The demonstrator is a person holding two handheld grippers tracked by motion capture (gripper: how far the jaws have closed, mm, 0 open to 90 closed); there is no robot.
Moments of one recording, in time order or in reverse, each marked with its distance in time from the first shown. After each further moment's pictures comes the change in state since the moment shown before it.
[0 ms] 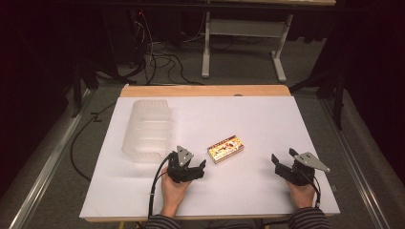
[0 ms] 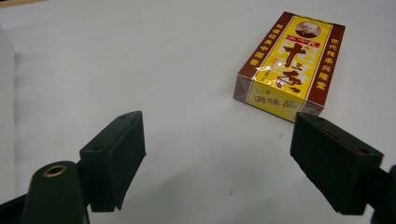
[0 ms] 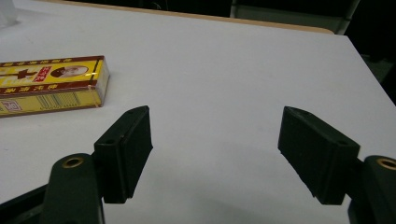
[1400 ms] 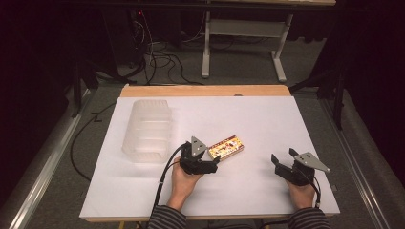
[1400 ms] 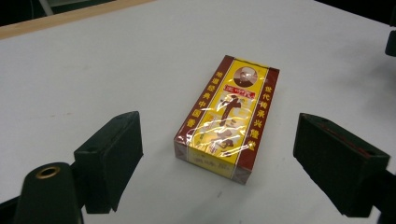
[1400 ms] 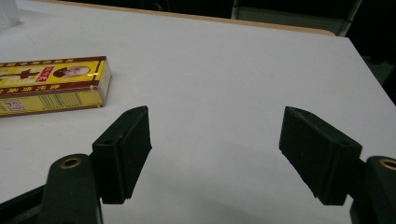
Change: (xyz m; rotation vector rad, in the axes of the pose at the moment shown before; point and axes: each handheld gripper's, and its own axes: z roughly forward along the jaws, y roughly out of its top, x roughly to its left) left arm -0.023 0.045 0.009 -0.005 -0.128 0.045; right arm 0.000 0.000 0.000 -0.004 0.004 -0.007
